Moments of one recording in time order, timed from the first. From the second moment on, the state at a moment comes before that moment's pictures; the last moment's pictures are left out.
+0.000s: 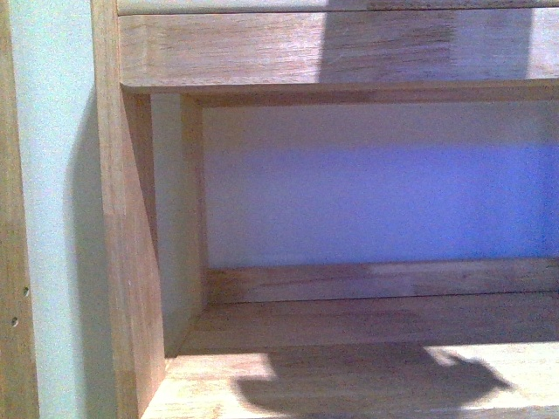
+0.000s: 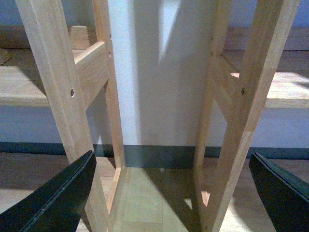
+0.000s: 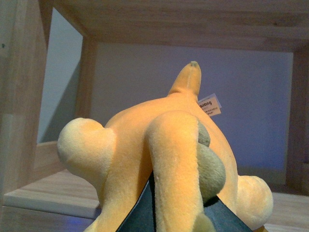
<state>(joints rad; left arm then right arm) 0.00 0.00 0.01 0.00 0.00 0.00 0.78 0.81 1.10 0.43 0.55 -0.50</state>
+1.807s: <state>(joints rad) 0.00 0.00 0.01 0.00 0.00 0.00 0.32 1.56 1.76 0.30 0.00 0.24</state>
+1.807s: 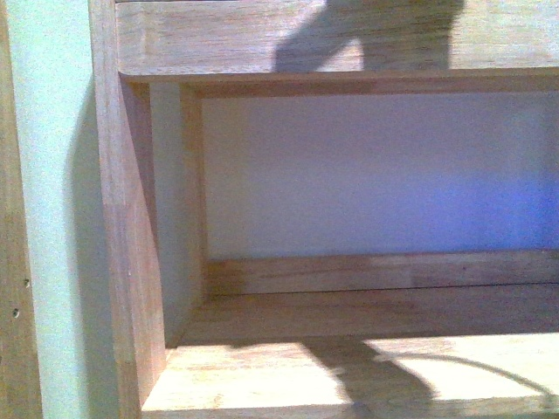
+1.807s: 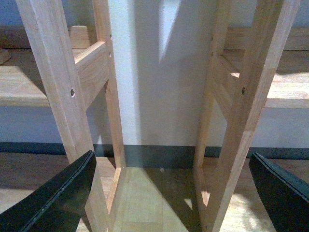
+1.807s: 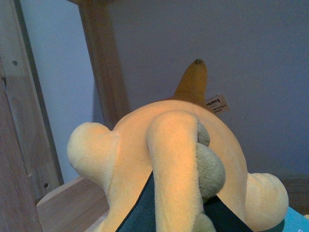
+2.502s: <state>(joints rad) 0.00 0.00 0.01 0.00 0.00 0.00 0.44 1.76 1.95 0.28 0.08 0.31</state>
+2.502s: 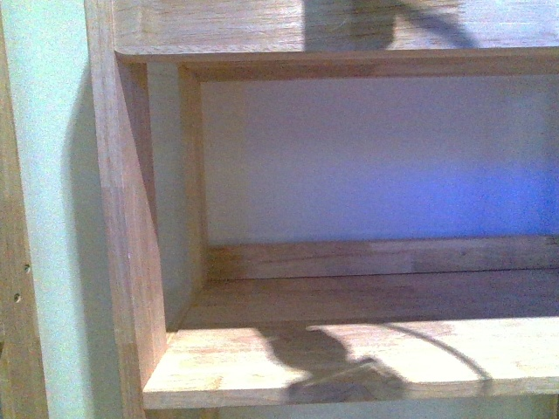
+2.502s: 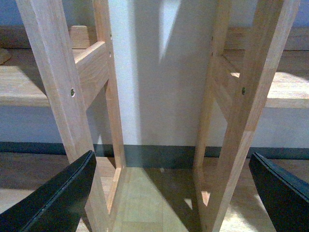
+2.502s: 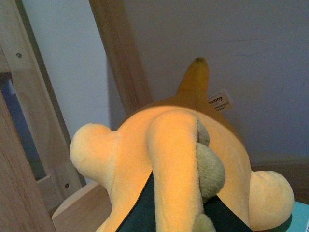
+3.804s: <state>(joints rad) 0.00 0.00 0.01 0.00 0.00 0.00 0.46 1.80 2.03 0.22 0.20 0.23</state>
